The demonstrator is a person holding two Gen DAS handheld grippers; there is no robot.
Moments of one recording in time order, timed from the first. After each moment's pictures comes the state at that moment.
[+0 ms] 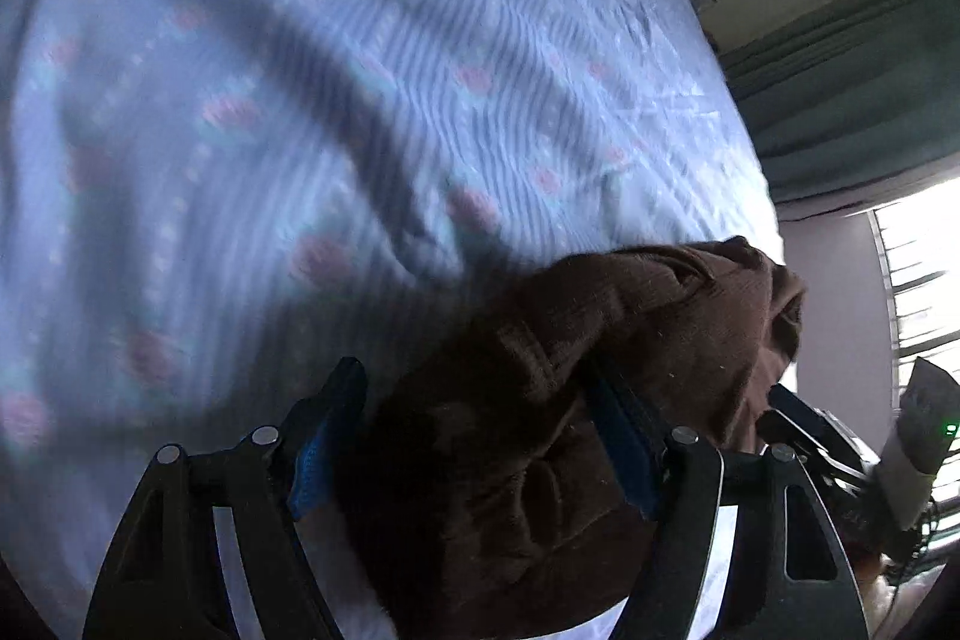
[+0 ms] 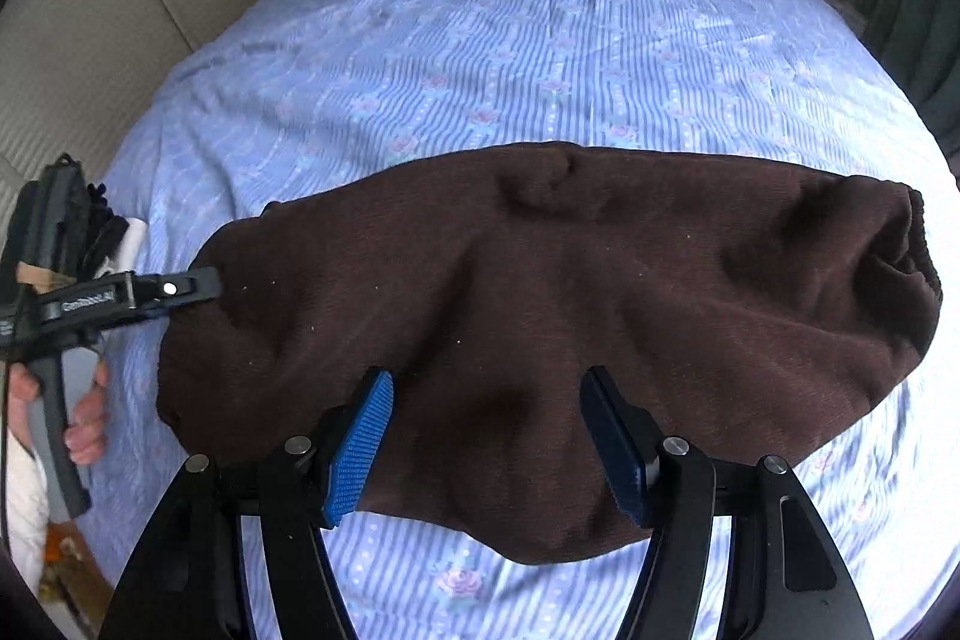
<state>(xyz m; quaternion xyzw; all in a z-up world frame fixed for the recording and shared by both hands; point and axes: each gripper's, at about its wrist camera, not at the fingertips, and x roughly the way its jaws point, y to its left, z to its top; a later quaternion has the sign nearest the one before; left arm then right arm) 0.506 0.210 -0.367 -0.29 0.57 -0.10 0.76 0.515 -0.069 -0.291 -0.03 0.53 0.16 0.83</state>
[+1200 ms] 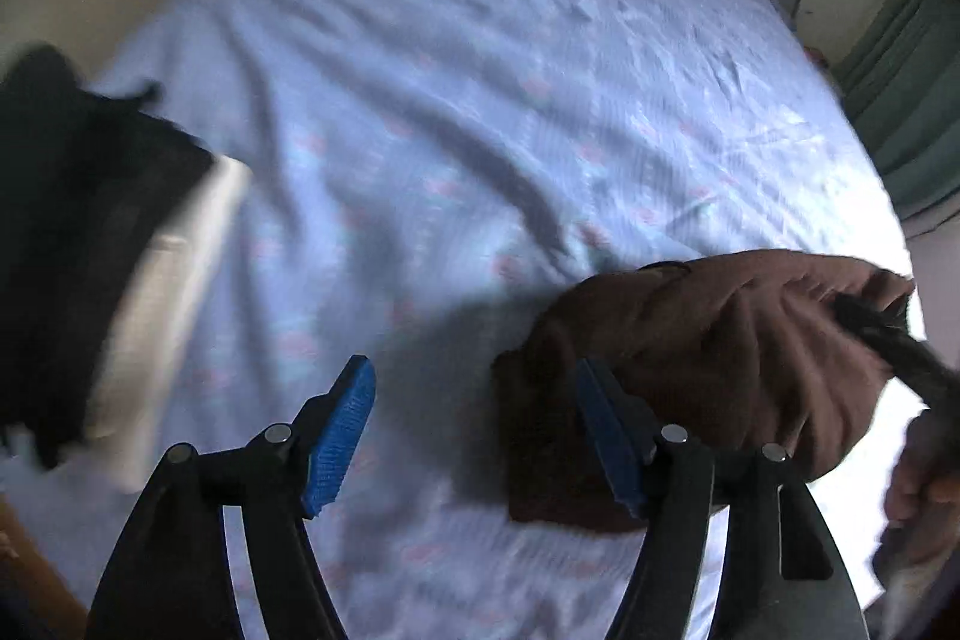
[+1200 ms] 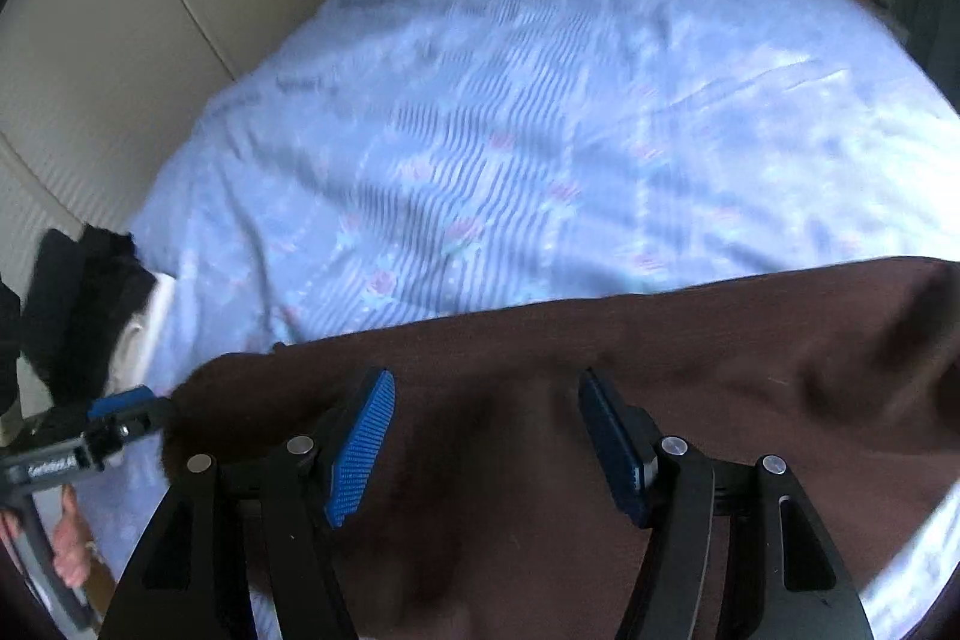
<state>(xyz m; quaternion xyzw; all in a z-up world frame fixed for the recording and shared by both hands) 0.435 0.217 -0.271 -0.13 0.54 0.10 0.82 0.556 -0.053 -0.280 0.01 0.49 0.23 0.84</state>
